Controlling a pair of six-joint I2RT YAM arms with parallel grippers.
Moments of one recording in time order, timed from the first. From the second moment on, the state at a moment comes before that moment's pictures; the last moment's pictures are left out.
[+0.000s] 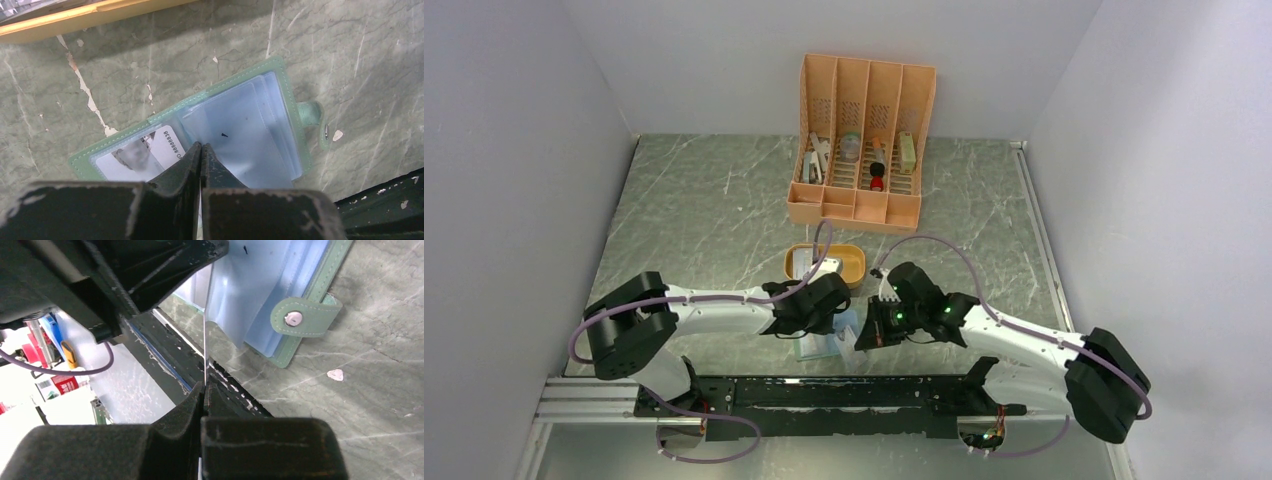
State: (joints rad) left arm -1.13 1.55 0.79 -0.26 -0.28 -0.83; right arm 0.84 1.09 0.45 -0.21 -0.45 0.73
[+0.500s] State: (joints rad) left arm -1.13 1.48 0.73 -0.27 -0.29 -0.84; right arm 0.76 0.97 0.50 -0.32 -0.31 0.74
